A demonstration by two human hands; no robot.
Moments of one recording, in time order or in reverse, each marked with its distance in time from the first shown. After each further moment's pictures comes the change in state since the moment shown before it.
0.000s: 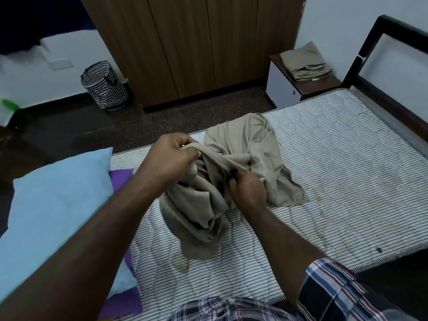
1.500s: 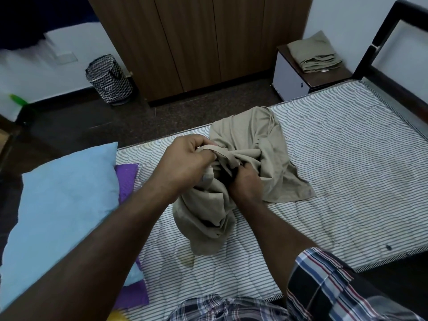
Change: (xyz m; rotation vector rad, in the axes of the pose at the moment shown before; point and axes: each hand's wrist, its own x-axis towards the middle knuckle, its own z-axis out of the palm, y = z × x) left_hand -0.014 0.007 0.013 -0.121 -0.076 -0.006; right_hand 0.004 -0.022 0.014 -0.074 -0.123 0.129
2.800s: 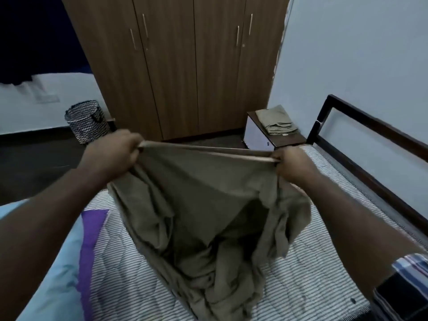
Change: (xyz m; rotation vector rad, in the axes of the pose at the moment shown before) left_hand 0.097 -0.017 -0.132 0.930 0.242 0.372; right_hand 0.086 0.007 -0.254 -0.387 0.046 -0.225
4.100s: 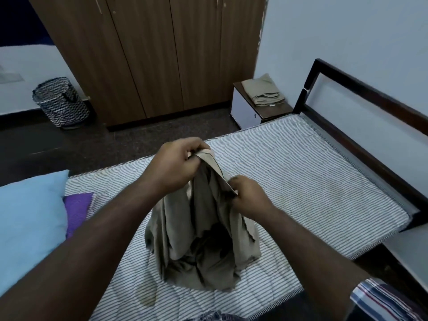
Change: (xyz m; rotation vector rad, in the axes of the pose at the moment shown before) left_hand -0.034 0.164 0.045 -0.780 -0.096 0.089; right_hand -0.091 -0.024 0.117 0.341 -0.157 -0.066
